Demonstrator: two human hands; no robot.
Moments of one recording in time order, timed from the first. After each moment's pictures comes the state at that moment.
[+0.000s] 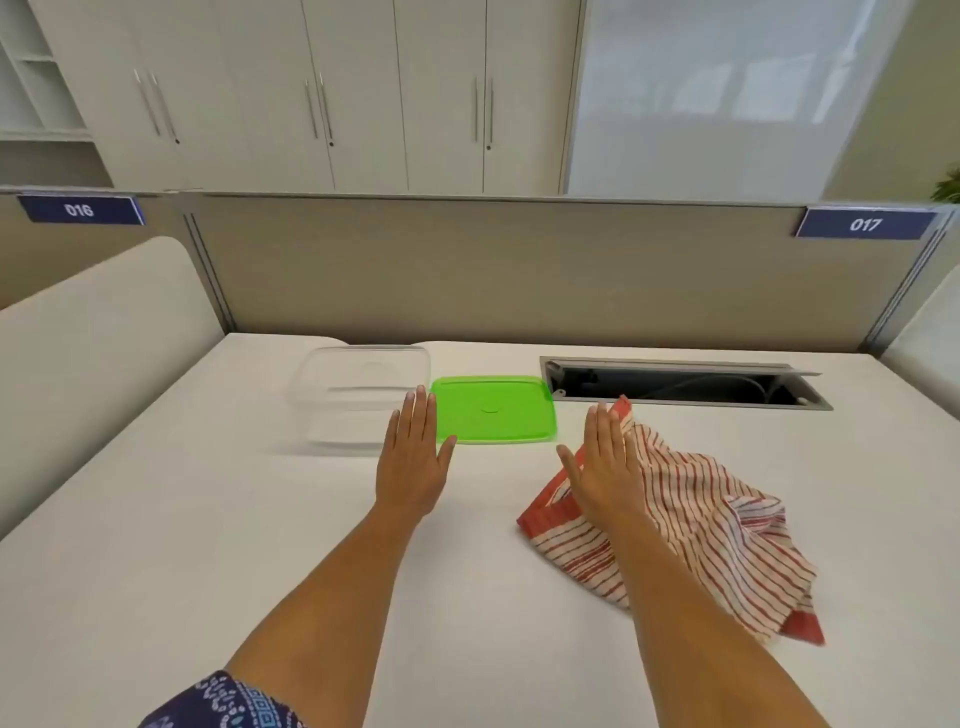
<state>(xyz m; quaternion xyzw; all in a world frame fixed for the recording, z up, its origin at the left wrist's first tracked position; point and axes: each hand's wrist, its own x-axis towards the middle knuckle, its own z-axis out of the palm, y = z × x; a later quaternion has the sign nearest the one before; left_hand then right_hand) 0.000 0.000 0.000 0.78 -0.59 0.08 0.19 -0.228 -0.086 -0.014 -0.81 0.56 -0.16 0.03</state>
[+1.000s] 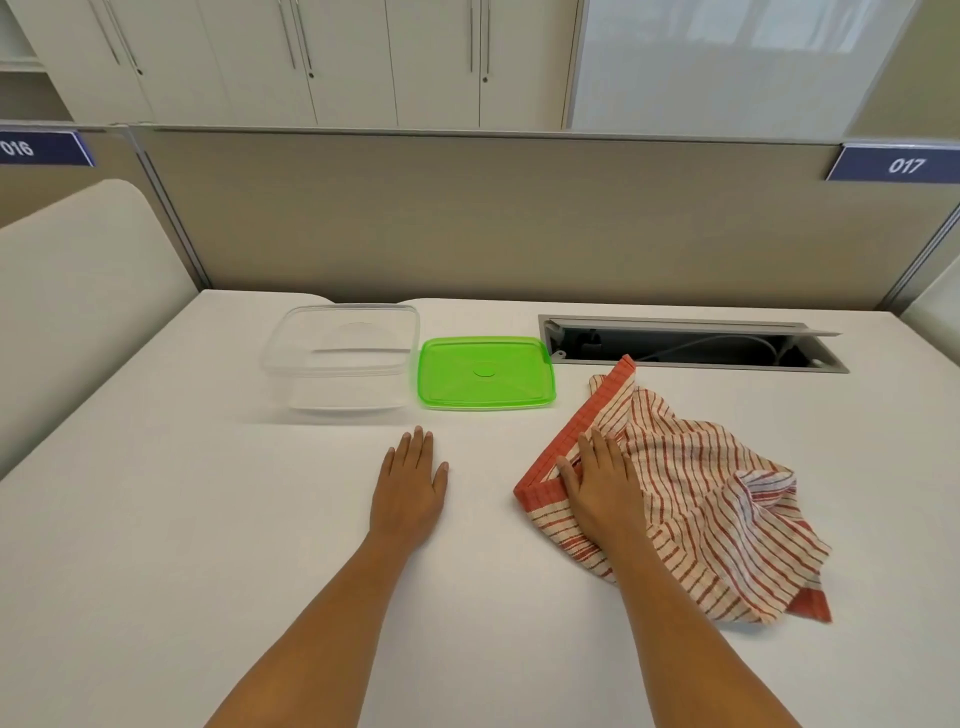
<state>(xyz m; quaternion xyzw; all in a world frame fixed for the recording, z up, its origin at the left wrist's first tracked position) -0.008 0.010 -0.082 0.81 -0.56 -0.02 0.15 -0.239 -0.077 -0.068 -0.80 0.59 -0.12 0.10</state>
